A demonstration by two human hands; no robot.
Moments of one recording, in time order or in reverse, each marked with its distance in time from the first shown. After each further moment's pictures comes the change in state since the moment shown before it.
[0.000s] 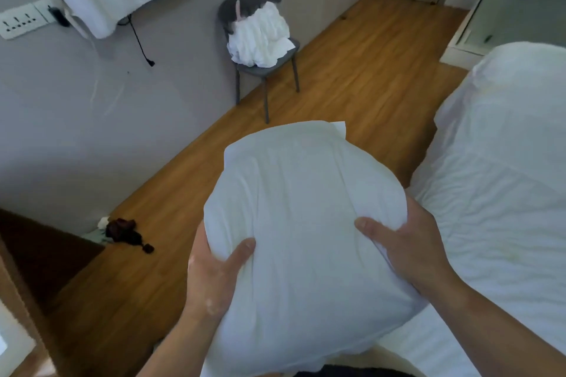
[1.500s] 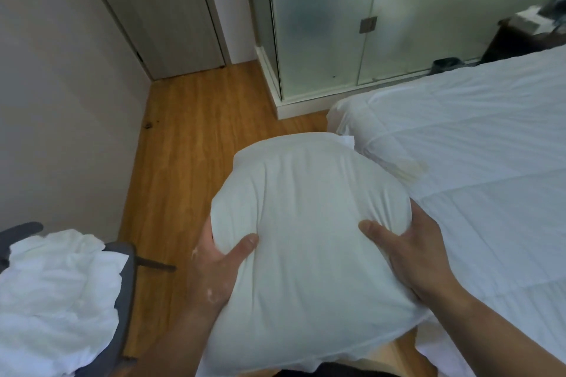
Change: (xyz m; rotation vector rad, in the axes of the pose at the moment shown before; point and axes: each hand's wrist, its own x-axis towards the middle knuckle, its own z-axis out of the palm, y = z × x) left_hand 0.790 0.350 0.596 0.196 -0.830 0.376; right_hand 0.769 -0.100 -0.081 0.081 0.837 0.197
